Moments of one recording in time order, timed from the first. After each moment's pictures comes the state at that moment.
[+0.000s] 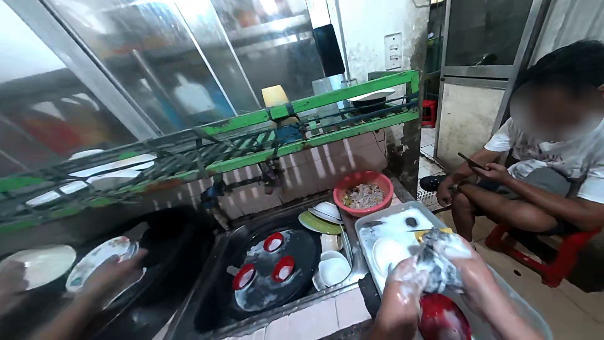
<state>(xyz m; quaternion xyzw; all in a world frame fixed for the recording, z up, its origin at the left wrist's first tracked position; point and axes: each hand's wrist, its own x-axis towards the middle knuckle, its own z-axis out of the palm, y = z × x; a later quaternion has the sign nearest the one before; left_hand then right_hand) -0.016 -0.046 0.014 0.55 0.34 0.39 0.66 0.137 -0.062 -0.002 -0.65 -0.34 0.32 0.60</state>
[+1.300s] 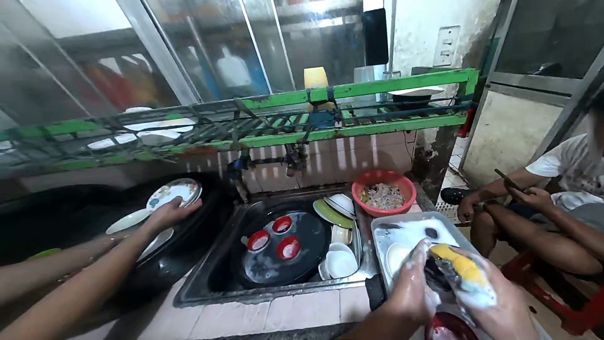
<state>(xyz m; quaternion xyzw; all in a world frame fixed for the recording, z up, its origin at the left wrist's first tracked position) 0.012 0.000 0.000 0.34 0.32 0.38 0.80 0.132 -0.075 0.026 -0.62 -0.59 0.11 0.50</state>
